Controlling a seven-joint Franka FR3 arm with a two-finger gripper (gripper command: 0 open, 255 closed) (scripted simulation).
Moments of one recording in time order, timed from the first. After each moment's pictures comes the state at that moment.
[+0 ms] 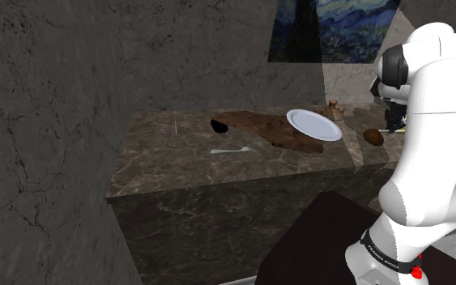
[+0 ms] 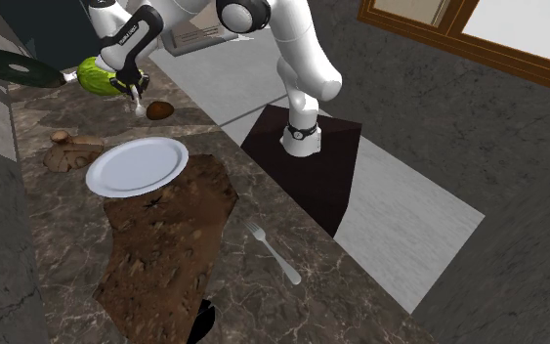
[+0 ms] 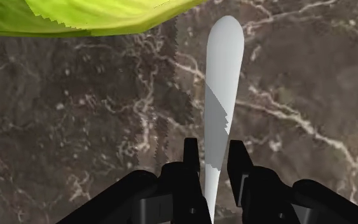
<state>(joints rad) -0.52 0.48 -0.88 -1.88 0.34 2.40 -2.33</state>
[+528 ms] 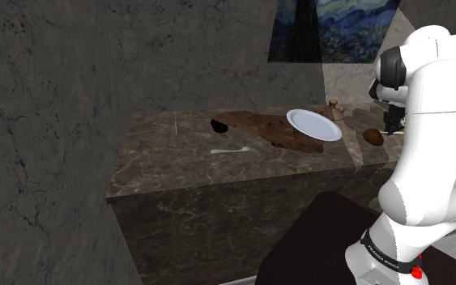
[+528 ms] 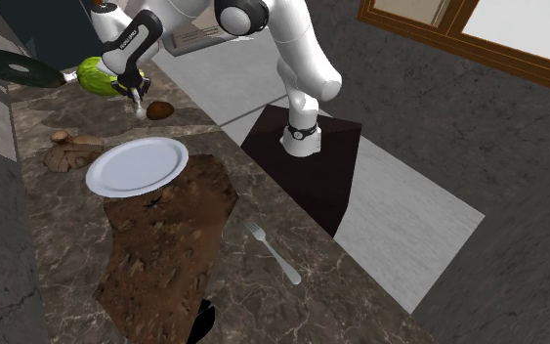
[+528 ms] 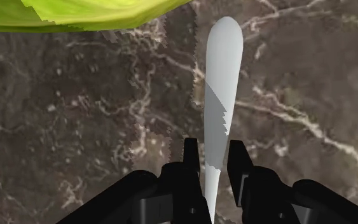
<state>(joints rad) -0.53 0.50 -0.86 -1.89 0.36 2.42 -2.34</state>
